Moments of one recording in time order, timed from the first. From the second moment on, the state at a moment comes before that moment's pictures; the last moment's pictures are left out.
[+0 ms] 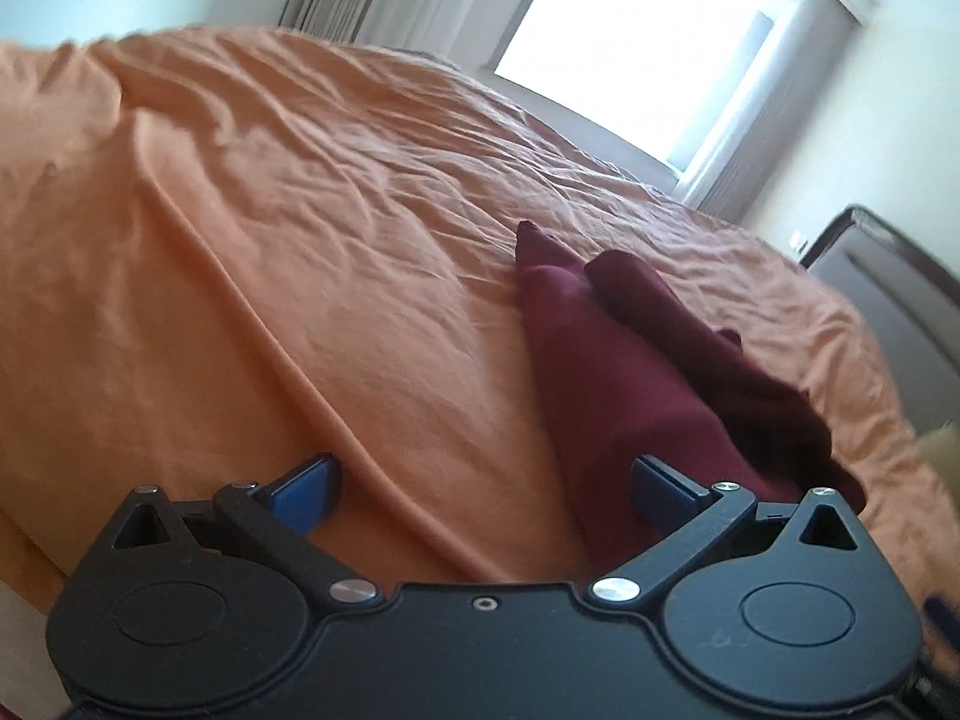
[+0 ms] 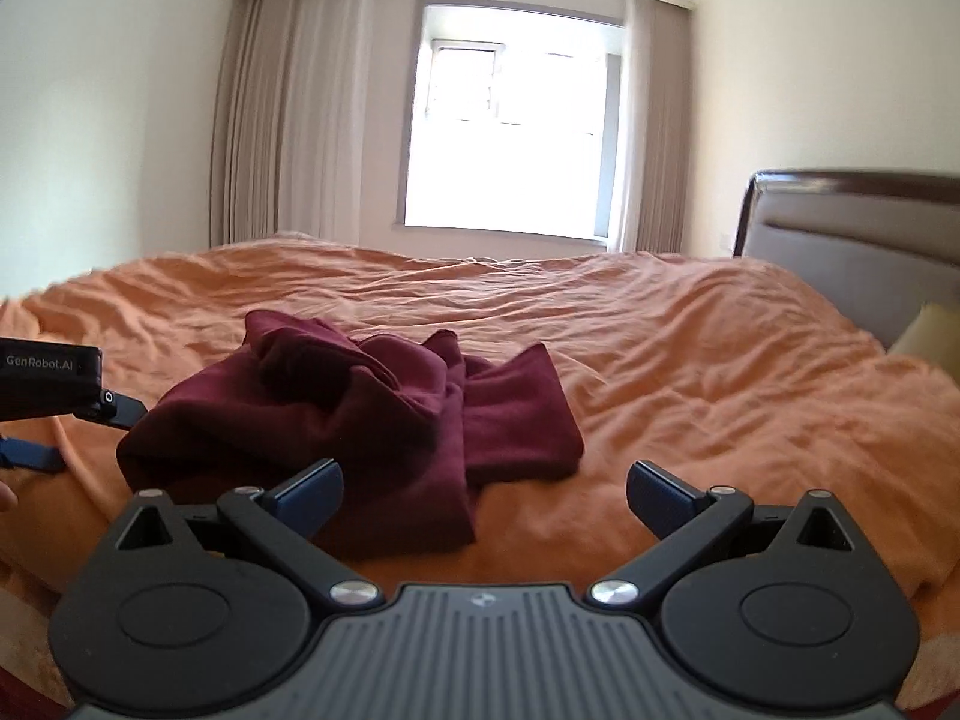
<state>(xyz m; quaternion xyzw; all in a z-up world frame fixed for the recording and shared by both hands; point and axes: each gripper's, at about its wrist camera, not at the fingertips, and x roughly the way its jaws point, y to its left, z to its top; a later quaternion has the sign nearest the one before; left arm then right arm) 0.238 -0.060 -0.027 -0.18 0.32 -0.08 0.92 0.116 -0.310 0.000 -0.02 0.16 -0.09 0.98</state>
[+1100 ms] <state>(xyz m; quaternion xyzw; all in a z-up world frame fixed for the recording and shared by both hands) 0.215 -0.070 -0.004 -0.16 0.30 -0.06 0.94 0.215 -0.390 0.000 0.15 0.18 -0.04 0.97</state>
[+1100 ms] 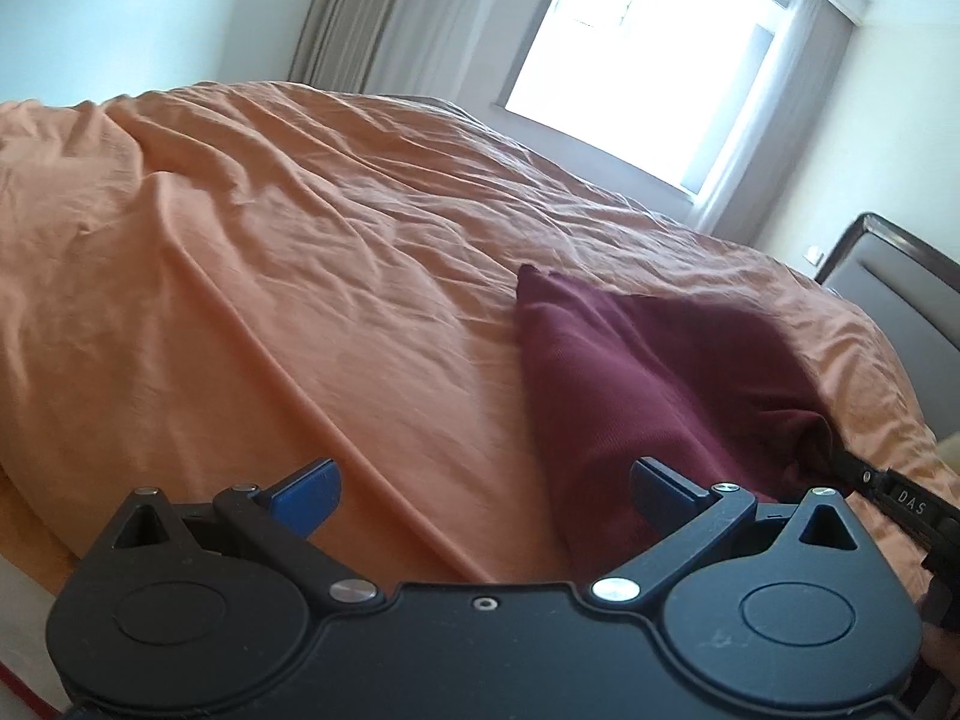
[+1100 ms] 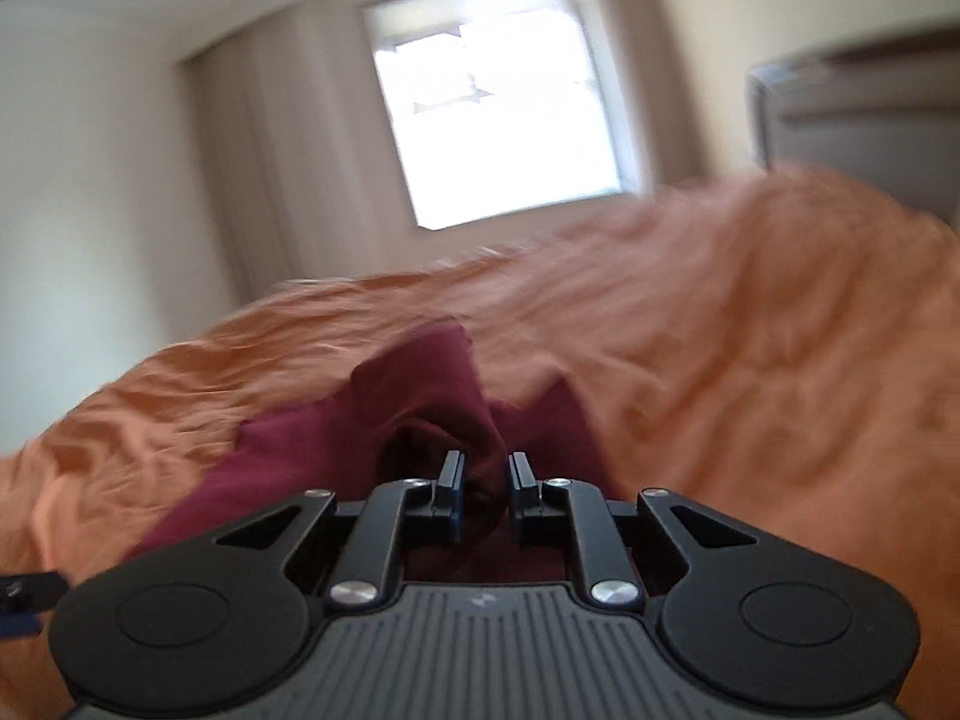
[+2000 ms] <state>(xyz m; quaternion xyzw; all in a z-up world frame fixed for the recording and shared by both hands) 0.216 -0.078 0.000 -0.16 0.30 -0.06 0.94 0.220 -0.364 0.000 -0.05 0.17 0.00 0.98</state>
